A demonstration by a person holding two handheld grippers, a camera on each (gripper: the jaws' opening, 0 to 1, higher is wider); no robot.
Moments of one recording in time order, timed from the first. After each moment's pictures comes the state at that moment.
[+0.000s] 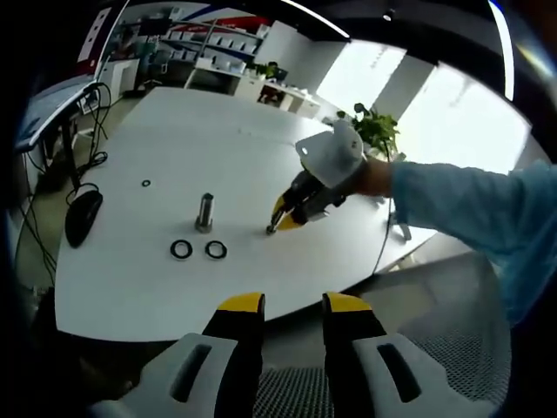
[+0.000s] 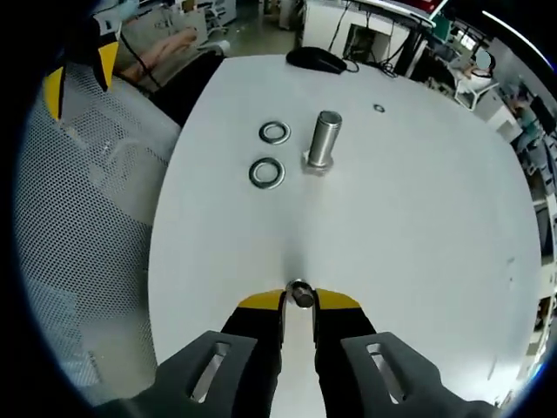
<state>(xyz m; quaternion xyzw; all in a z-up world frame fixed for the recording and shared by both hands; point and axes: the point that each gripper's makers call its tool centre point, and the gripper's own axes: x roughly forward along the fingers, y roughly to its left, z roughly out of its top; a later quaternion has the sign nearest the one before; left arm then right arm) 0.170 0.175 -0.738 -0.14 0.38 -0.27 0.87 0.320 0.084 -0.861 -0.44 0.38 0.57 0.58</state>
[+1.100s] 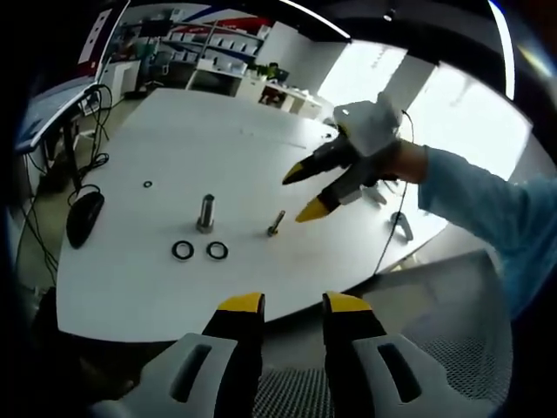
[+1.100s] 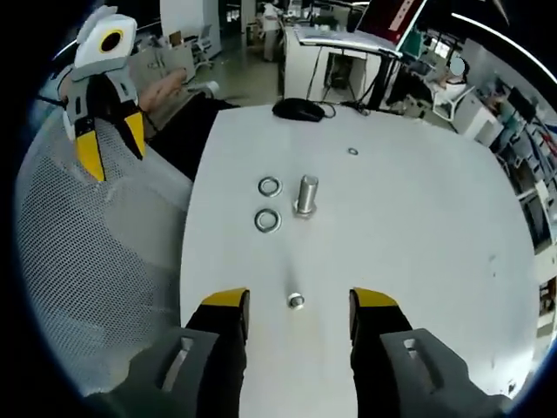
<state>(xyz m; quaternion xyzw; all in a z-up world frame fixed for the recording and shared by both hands) 0.170 0.175 -0.739 -0.13 0.38 -0.27 0.87 0.320 0.094 -0.773 -0.37 0.33 0.58 0.65</state>
